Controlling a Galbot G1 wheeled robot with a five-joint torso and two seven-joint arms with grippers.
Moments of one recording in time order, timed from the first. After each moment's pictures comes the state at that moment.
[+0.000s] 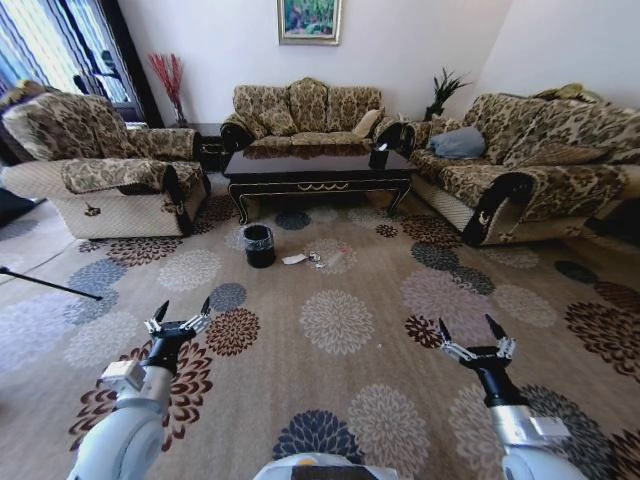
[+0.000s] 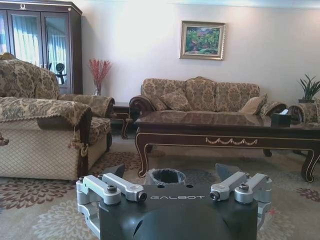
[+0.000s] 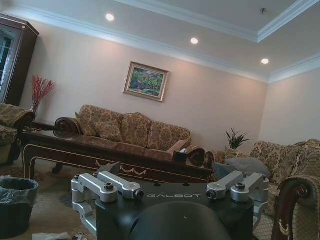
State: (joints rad) left arm 1.71 -1.18 -0.74 -2.36 -0.50 0.17 -0.21; right arm -1.85 1.31 0.95 2.15 0.29 0.34 -0.13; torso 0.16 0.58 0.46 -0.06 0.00
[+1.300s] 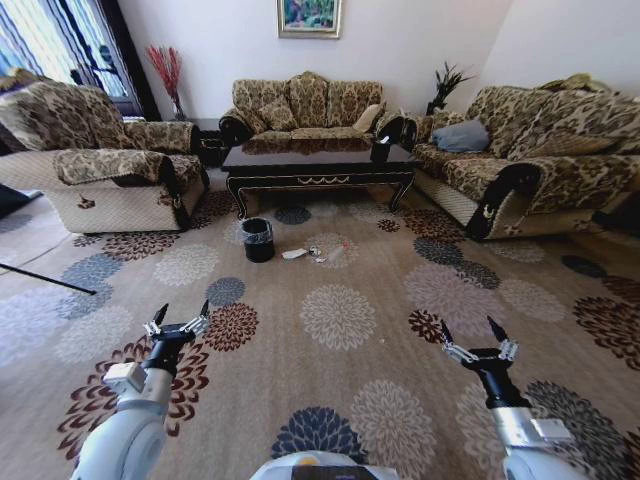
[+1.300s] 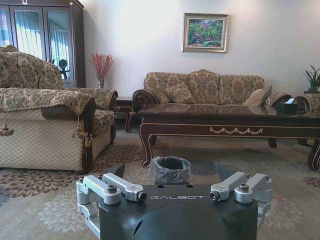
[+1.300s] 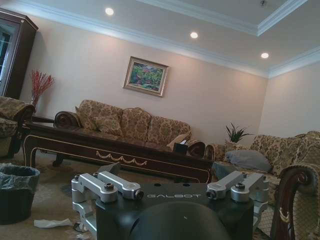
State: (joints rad) left arm 1.71 -1.19 -0.75 -2.34 -0.48 0.17 -0.20; right arm -1.84 1.31 0.95 2.11 0.29 0.35 -0.14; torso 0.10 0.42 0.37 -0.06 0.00
